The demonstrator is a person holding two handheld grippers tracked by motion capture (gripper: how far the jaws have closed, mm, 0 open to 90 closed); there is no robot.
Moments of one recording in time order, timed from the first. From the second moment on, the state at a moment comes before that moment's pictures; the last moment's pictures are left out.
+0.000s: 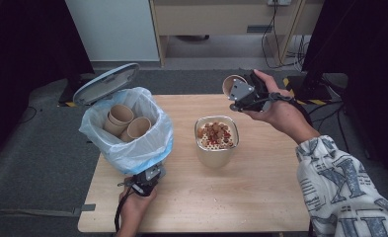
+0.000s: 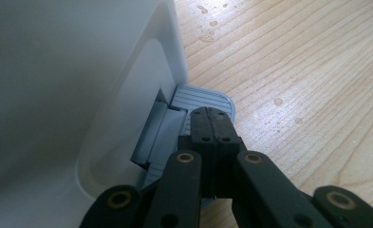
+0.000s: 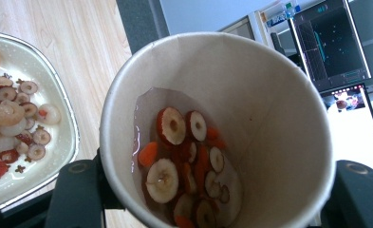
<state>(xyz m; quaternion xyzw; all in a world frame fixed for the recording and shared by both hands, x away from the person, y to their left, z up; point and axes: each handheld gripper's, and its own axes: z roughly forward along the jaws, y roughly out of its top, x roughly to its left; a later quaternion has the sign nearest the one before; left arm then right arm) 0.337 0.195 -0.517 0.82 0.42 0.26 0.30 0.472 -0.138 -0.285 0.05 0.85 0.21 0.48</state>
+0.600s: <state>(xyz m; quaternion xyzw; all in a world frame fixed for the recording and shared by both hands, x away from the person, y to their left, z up) 0.337 0.194 -0.517 0.82 0.42 0.26 0.30 0.470 -0.134 -0.282 0.03 0.85 0.19 0.49</state>
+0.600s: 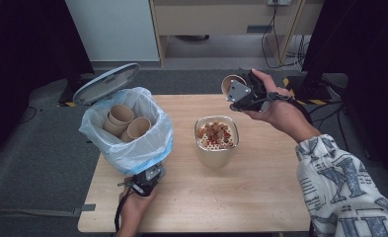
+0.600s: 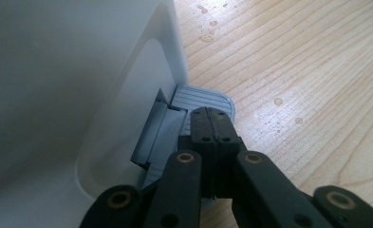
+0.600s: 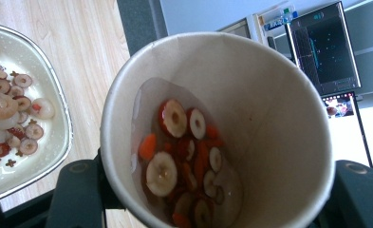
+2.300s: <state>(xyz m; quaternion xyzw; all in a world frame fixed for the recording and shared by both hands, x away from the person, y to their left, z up) 0.336 0.193 -0.517 0.82 0.42 0.26 0.29 0.469 -0.129 -0.280 -0.05 0.82 0.17 0.54</state>
